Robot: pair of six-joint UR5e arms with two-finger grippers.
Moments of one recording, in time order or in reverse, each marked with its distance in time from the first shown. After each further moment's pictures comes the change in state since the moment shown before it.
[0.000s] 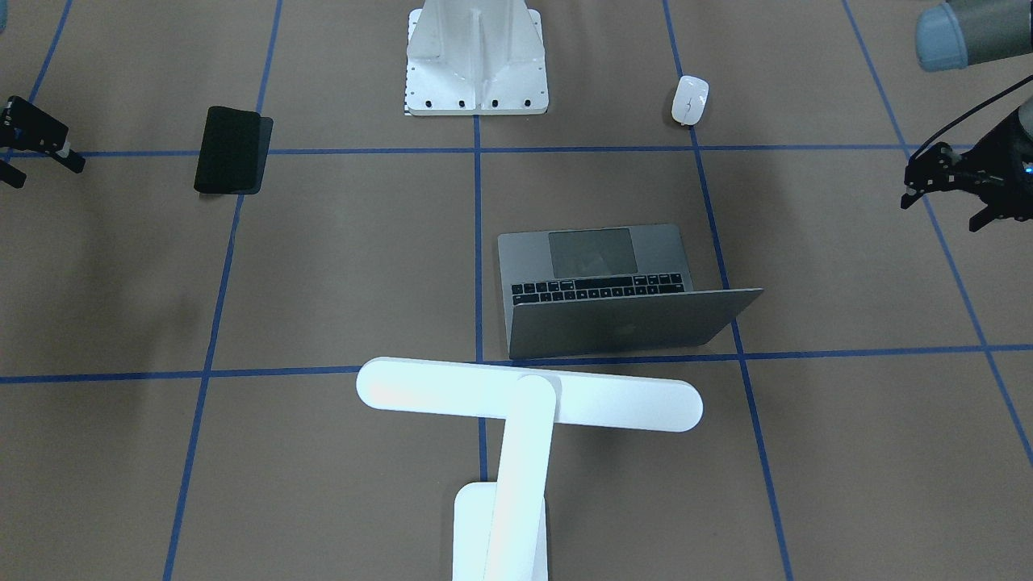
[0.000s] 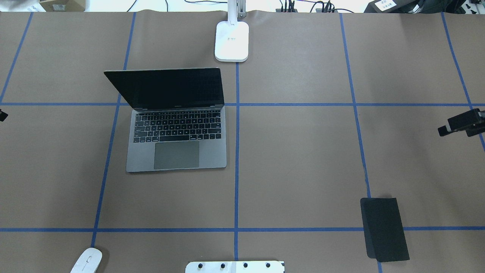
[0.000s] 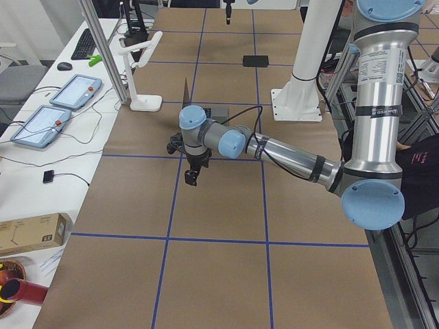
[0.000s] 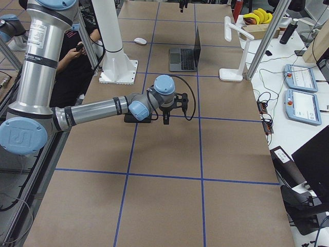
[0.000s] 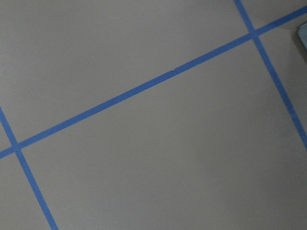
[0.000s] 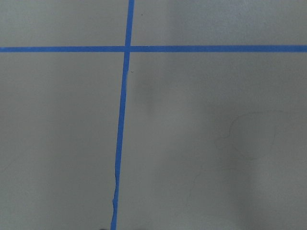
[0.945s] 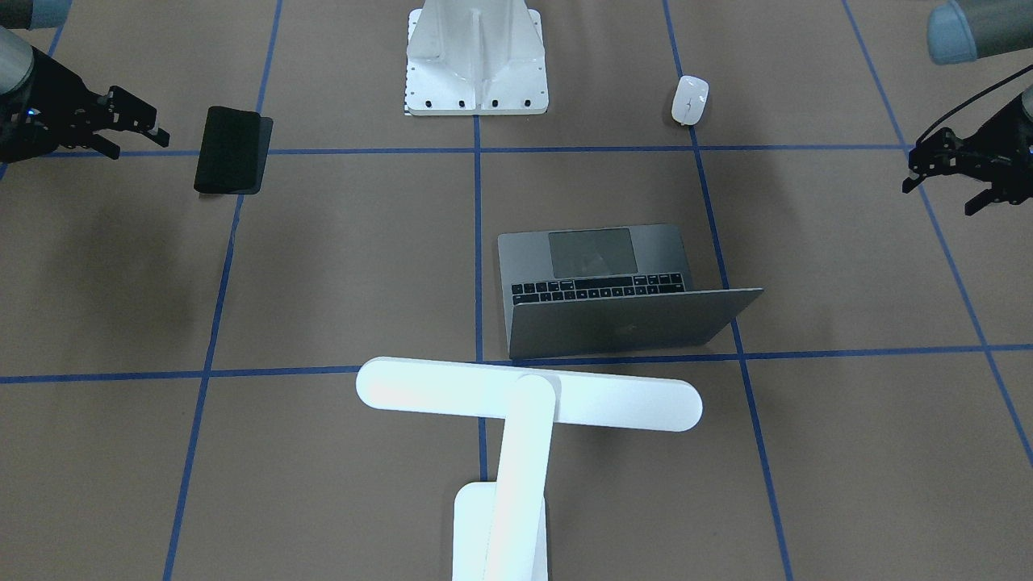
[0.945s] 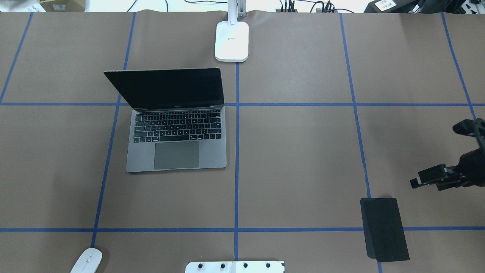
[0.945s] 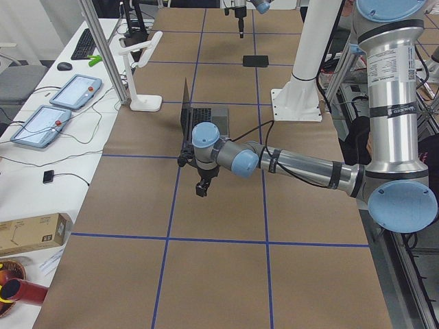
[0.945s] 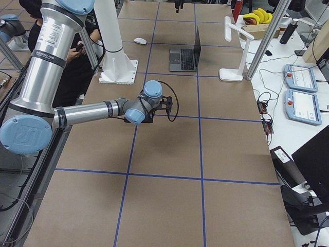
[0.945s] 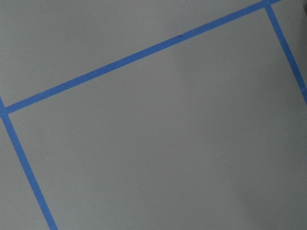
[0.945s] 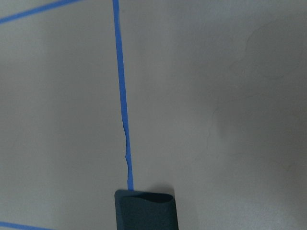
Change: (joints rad) left arm 0.000 0.117 0.007 -0.186 -0.033 -0.044; right arm -0.322 -0.043 -0.023 0.197 -0.084 0.252
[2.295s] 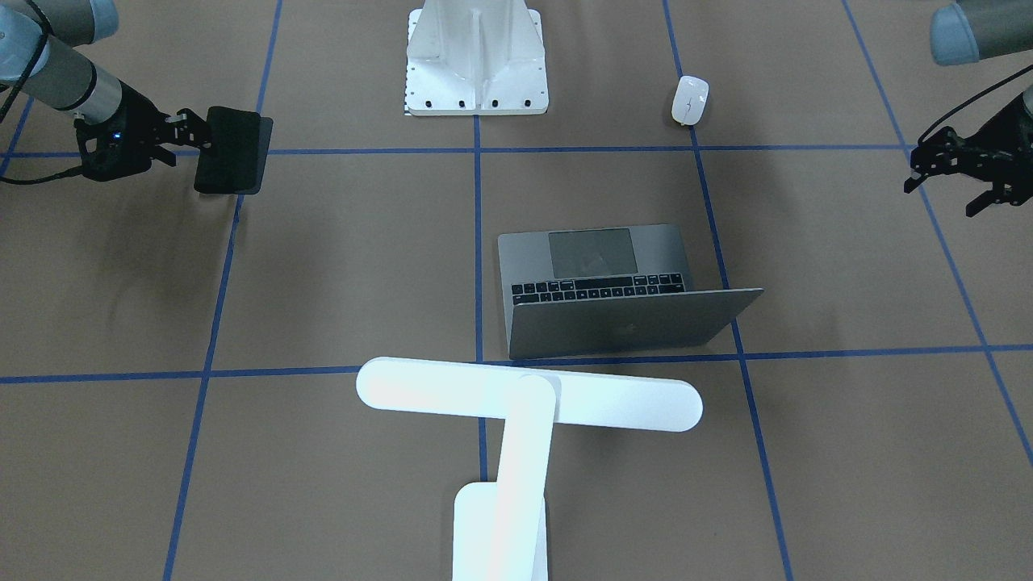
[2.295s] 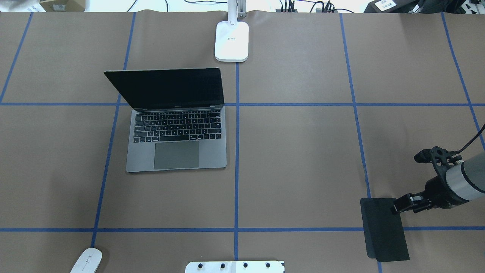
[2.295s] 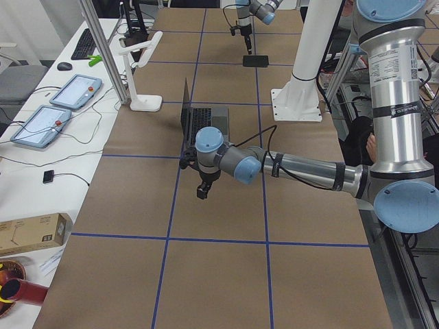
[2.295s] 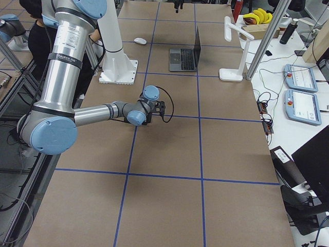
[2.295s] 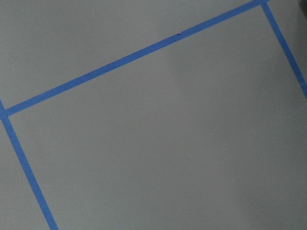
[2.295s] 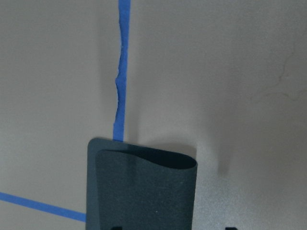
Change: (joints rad) left arm 0.000 0.021 0.019 -0.081 0.000 -0.003; right arm -0.198 0.039 -0.085 -0.007 -0.092 0.004
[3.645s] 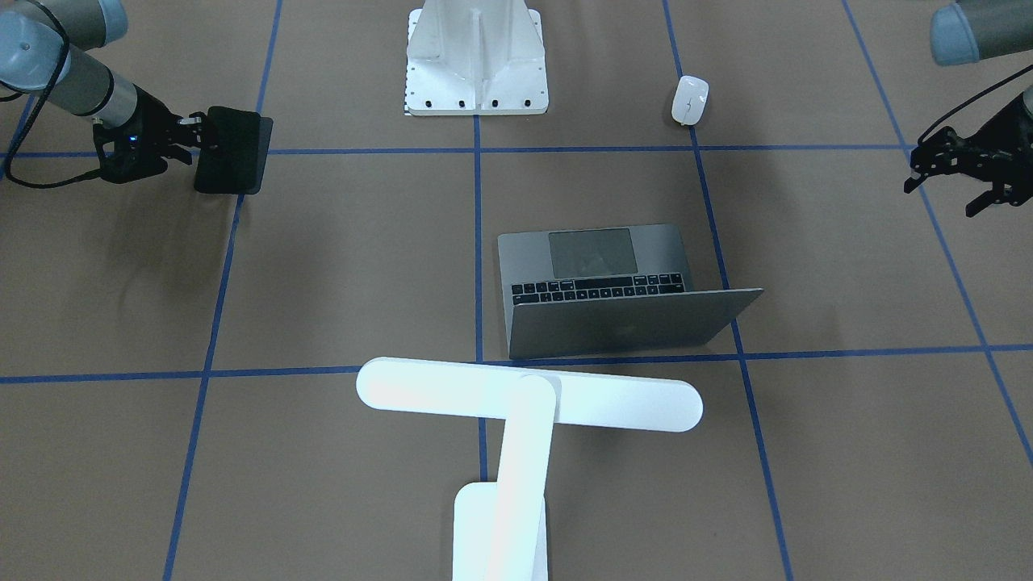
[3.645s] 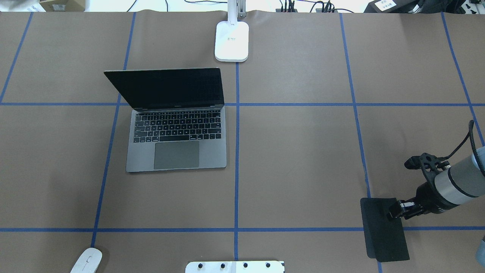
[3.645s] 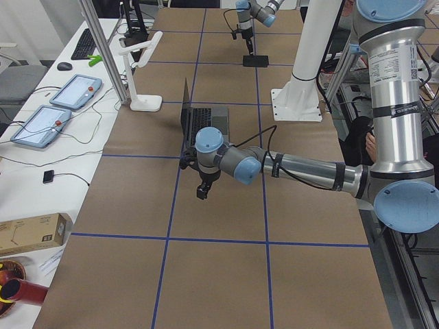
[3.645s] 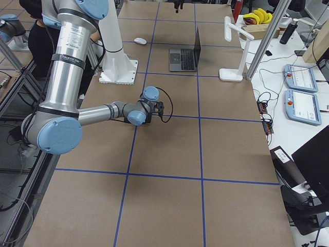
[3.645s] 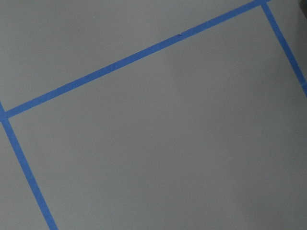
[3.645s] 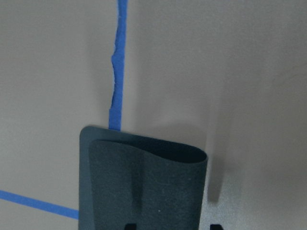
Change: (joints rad) left arm 0.000 0.000 0.002 -0.002 0.000 0.003; right arm -0.038 0.018 -0.020 -0.005 0.000 0.001
